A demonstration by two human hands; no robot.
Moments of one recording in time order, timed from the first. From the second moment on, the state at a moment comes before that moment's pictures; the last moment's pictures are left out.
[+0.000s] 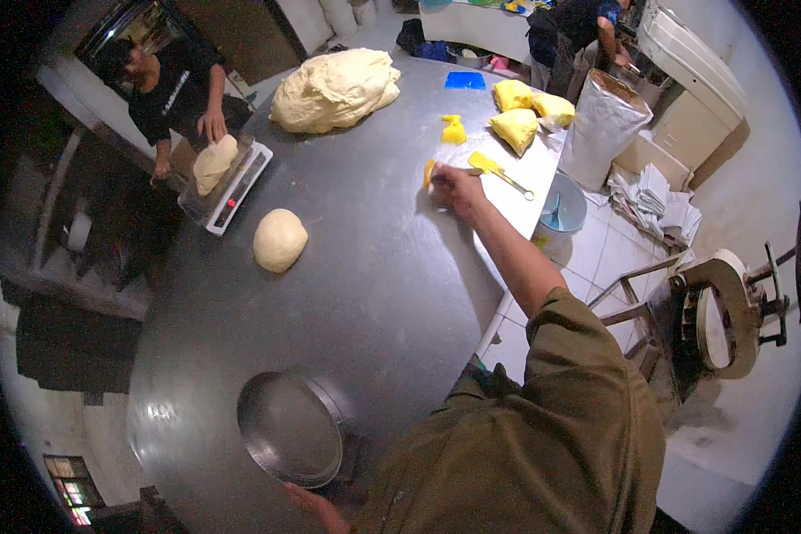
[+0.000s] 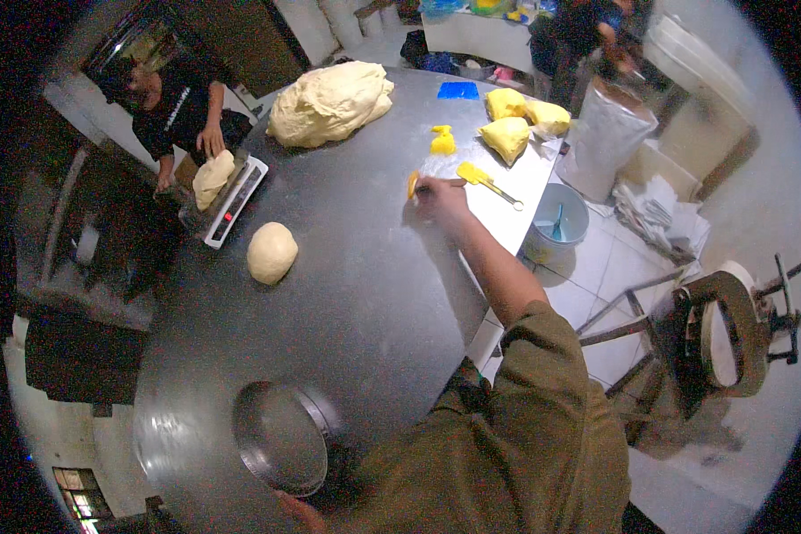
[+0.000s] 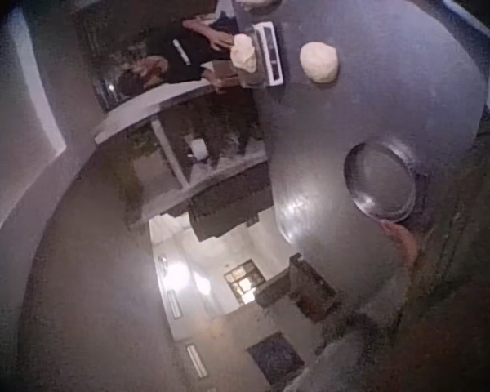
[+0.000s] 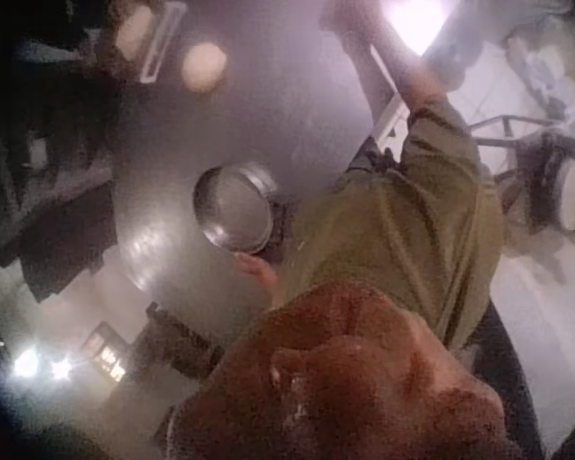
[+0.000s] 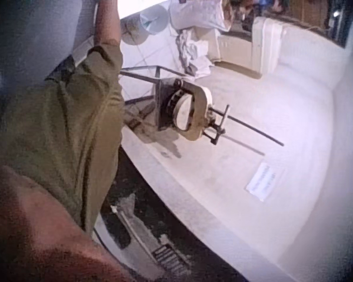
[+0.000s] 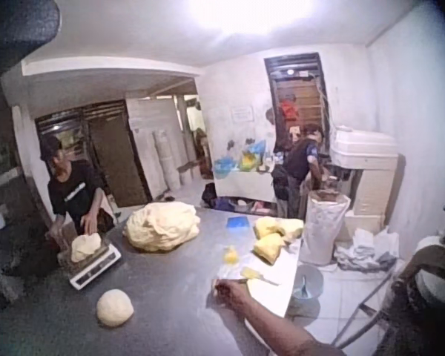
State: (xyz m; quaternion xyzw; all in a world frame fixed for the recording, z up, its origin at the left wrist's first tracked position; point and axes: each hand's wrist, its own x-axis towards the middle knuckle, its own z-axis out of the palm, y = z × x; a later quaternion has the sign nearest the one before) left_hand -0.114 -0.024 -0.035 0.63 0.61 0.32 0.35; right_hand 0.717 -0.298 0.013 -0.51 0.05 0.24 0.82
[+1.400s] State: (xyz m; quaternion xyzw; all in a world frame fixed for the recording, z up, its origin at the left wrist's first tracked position) left_hand -0.100 -0.176 -0.059 0.61 0.76 -0.06 0.23; right_hand 0.490 0.061 0.024 -0.82 -0.54 -0.12 0.15
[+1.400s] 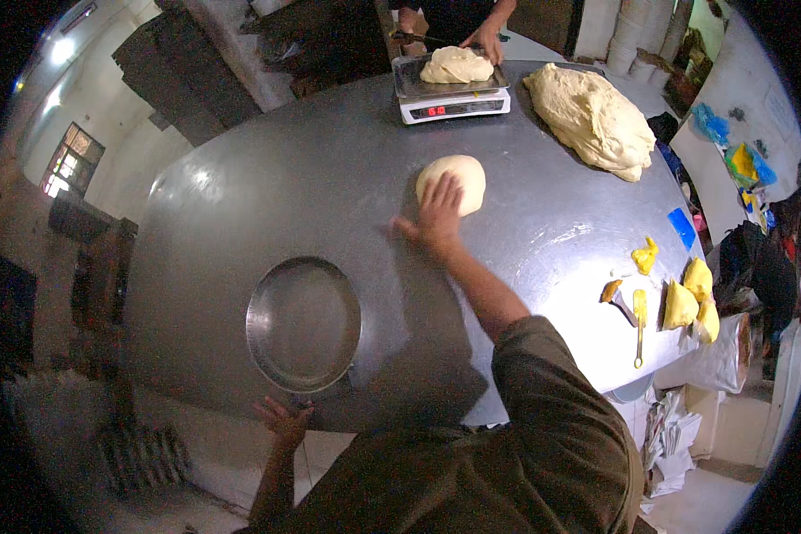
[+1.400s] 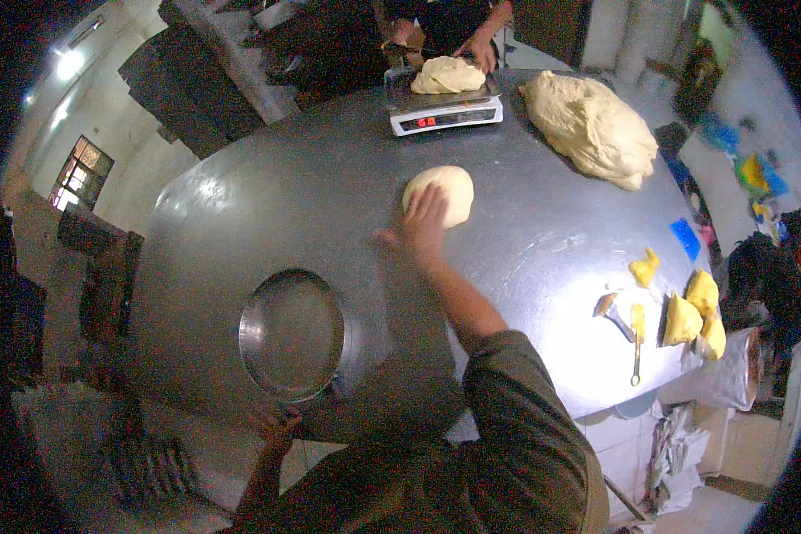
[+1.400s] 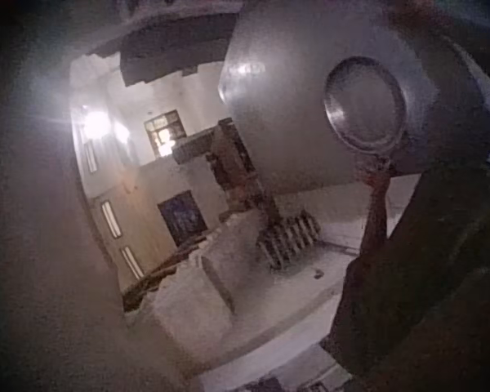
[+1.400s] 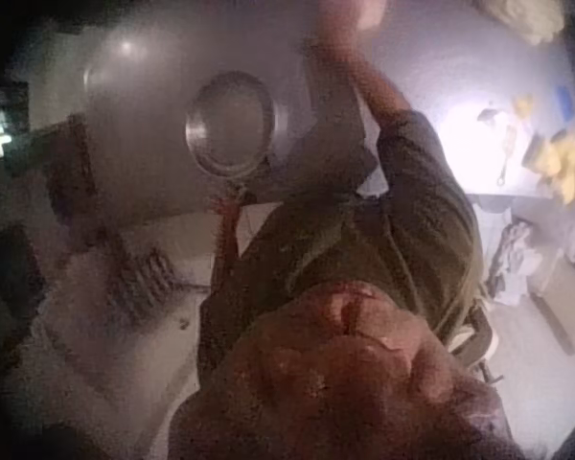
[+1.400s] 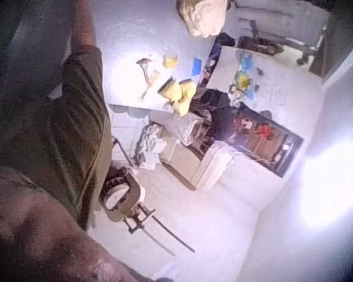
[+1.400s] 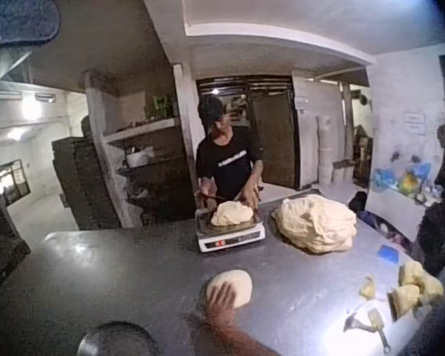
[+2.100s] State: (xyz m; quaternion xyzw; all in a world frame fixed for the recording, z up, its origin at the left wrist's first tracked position) left_hand -0.095 -0.185 -0.053 0.63 0.73 0.07 0.25; right_hand 0.744 -0.125 0.011 -0.97 -0.18 -0.10 0.10
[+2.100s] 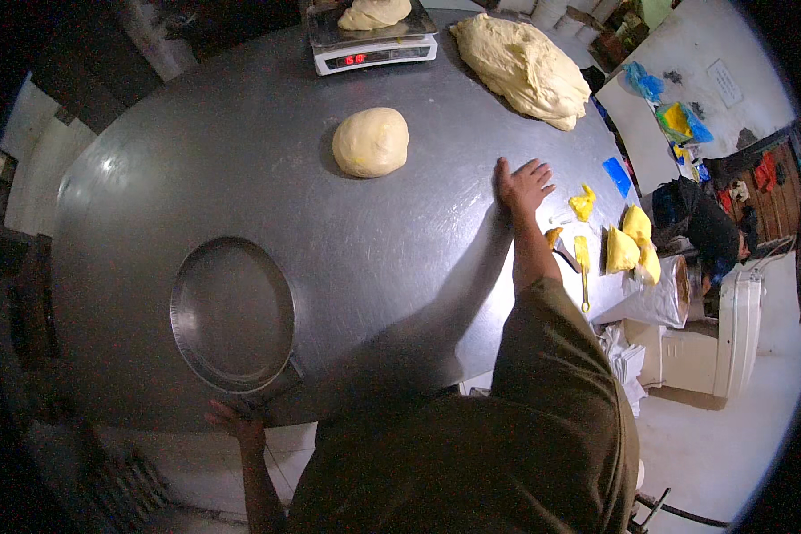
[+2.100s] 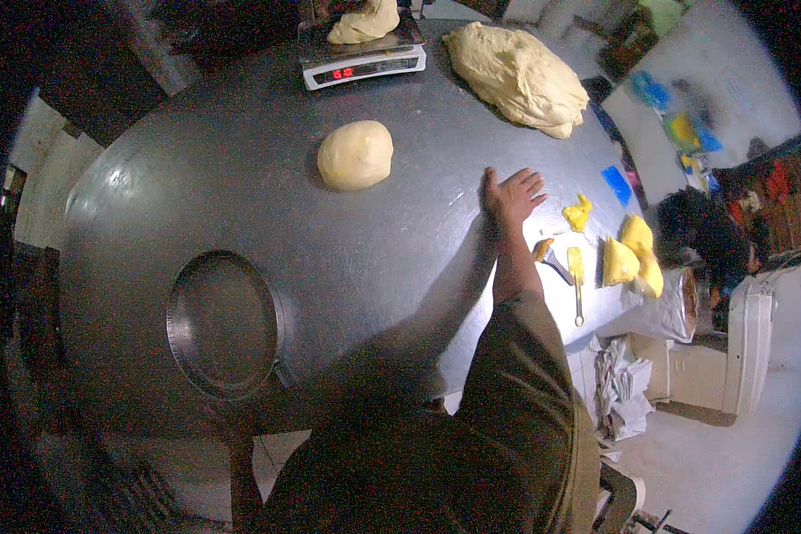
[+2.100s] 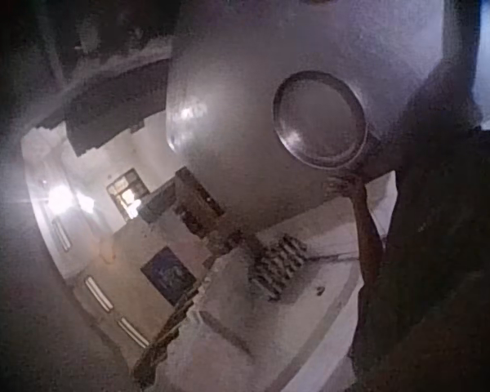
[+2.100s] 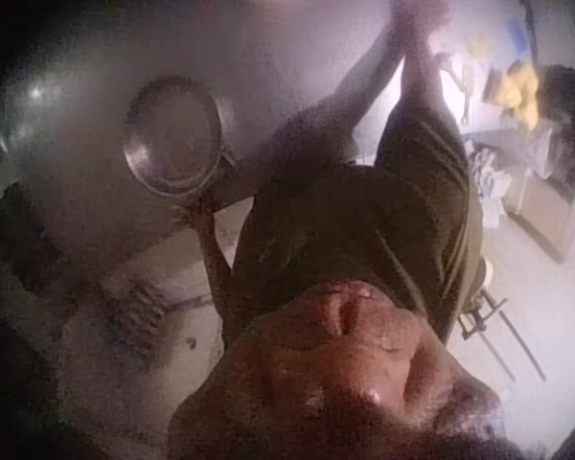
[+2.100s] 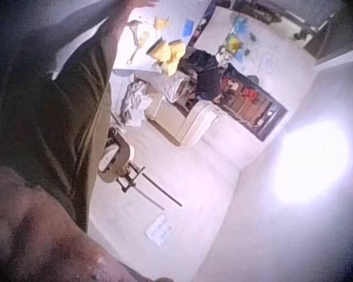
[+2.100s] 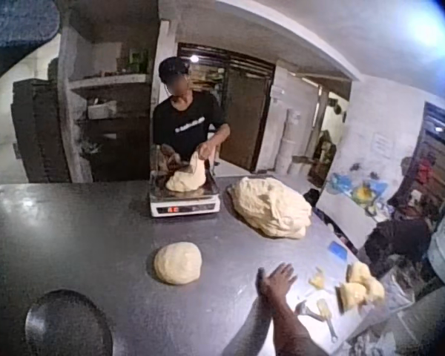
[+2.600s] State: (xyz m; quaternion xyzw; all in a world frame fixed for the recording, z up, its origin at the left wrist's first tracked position) left_hand -0.083 -0.177 -0.079 0.69 0.69 0.06 0.23; right_hand 0.780 0.105 0.039 -0.76 -0.41 0.17 0.48
